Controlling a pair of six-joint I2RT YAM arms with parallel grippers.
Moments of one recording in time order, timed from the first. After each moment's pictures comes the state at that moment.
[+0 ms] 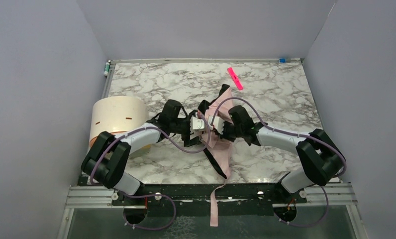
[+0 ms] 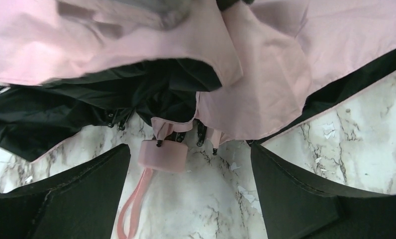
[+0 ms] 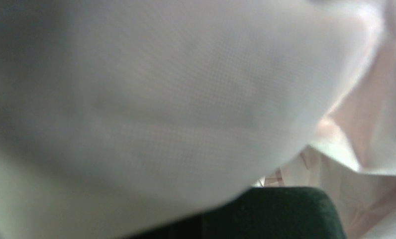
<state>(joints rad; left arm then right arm) -0.53 1.46 0.74 0.02 0.76 0.73 0.67 1.51 0.73 -0.03 -0.31 -0.70</state>
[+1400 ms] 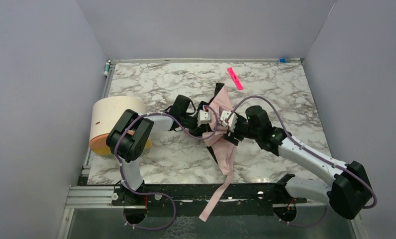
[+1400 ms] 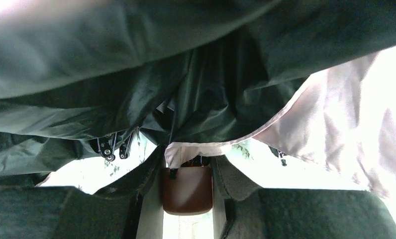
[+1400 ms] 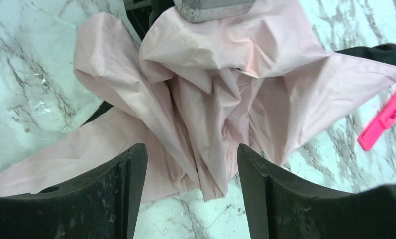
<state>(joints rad) -0.52 1.85 0.94 0.06 0.89 0.70 0.65 1.15 0.68 -0.13 -0.31 -0.60</state>
